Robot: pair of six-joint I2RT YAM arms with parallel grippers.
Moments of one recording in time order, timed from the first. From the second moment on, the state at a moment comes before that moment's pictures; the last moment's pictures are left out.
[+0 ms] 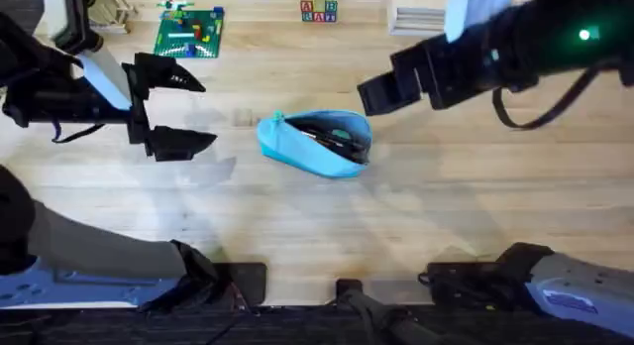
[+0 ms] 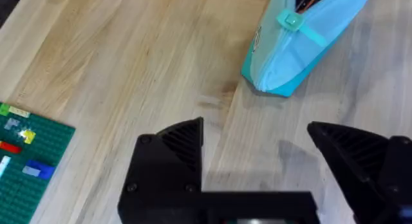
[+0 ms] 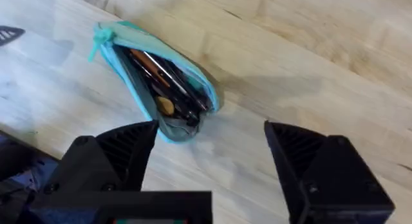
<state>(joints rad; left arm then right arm) 0.59 1.67 1.14 -1.29 0.95 1.95 0.63 1.26 1.37 -1.13 0.08 0.23</state>
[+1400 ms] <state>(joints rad) 0.59 1.67 1.14 -1.29 0.95 1.98 0.91 1.67 1.64 -1.04 0.15 0.66</state>
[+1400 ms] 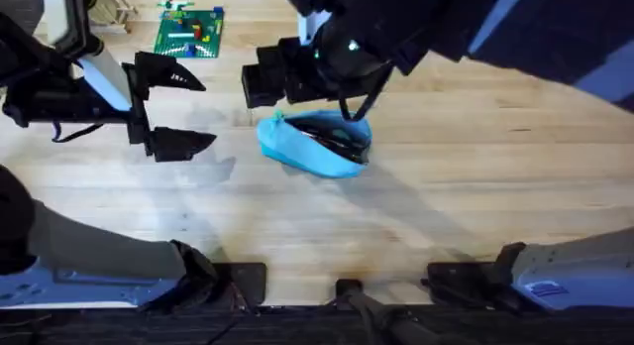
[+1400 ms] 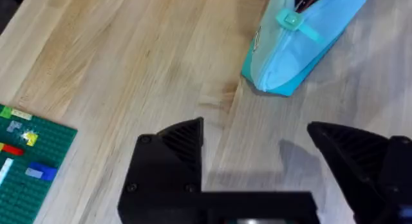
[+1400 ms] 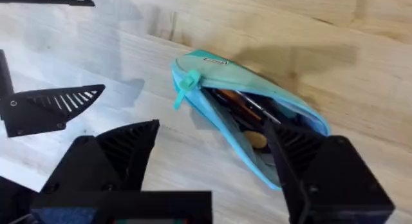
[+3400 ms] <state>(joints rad) 0.59 1.67 1.14 -1.30 0.95 1.98 0.99 2.00 1.81 -1.04 0.27 0.74</state>
